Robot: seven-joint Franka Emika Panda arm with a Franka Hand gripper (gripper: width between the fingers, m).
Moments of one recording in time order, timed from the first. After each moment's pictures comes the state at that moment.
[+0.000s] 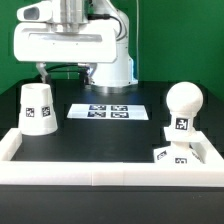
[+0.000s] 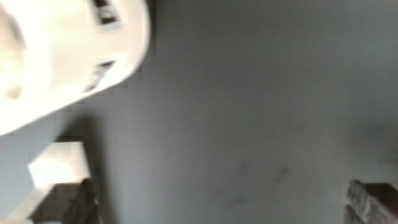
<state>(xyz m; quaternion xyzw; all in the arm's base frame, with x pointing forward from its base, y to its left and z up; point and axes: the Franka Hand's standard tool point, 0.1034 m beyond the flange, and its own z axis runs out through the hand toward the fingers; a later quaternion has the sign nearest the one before) 0.461 -0.120 0.116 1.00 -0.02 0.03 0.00</state>
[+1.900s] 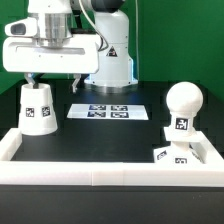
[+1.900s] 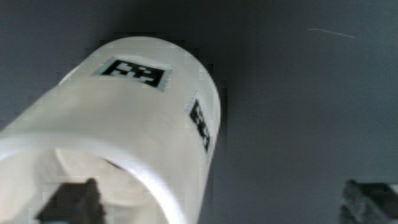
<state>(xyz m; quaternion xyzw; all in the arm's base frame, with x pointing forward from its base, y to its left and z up) 0.415 -0.147 0.082 1.00 -0.01 0.00 0.01</state>
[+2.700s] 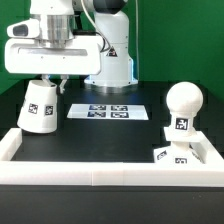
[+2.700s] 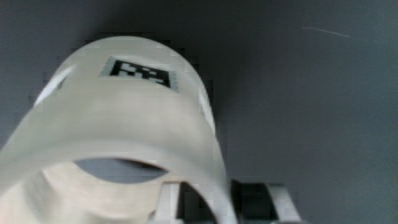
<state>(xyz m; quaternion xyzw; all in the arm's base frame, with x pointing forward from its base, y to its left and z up) 0.417 -0.142 0.080 1.00 0.00 0.00 0.01</state>
